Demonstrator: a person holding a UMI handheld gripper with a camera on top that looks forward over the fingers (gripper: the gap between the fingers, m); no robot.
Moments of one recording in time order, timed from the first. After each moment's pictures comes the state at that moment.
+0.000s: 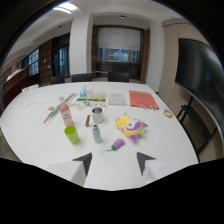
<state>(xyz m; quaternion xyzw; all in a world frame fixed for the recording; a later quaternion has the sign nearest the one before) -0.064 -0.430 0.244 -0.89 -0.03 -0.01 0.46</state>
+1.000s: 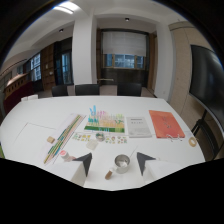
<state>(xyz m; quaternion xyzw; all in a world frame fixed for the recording) -0.211 -0.144 0.294 -0.87 -0.03 0.02 0.49</state>
